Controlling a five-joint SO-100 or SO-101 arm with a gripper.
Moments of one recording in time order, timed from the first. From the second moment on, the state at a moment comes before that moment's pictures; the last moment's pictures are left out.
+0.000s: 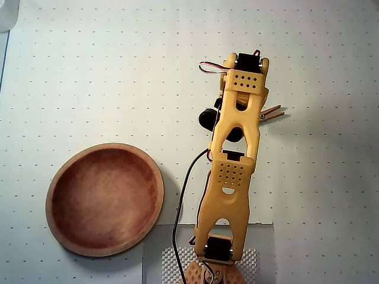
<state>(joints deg) 9.4 42.5 32.3 100.9 -60.5</state>
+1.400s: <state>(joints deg) 11.1 42.5 32.2 100.9 -40.3</state>
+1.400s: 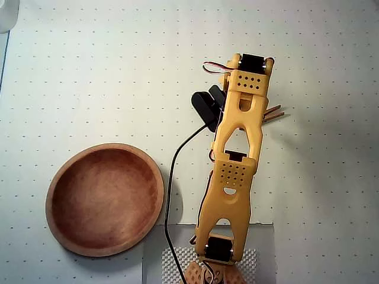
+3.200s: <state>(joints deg) 15.8 28.4 24.2 101.0 -40.5</state>
